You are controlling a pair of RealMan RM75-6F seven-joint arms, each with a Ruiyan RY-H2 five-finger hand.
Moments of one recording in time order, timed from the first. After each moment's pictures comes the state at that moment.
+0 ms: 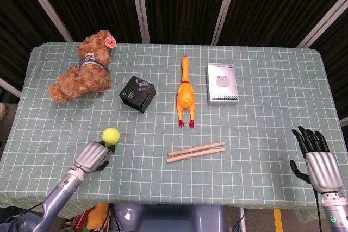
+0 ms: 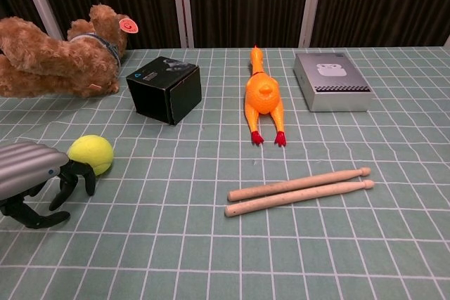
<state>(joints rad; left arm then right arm) -0.42 -1.50 -0.02 -1.46 1.46 0.98 0.35 0.10 -1.07 0.02 -1.64 -1.55 1.43 -0.03</state>
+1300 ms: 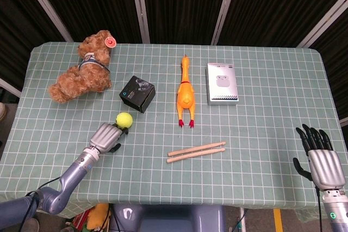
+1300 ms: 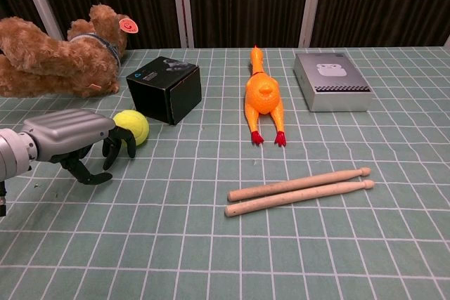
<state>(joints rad) -0.62 -1.57 -0.11 -1.35 1.31 0.85 0.37 0.10 -1.09 0.04 -1.61 -1.51 1.42 -0.06</state>
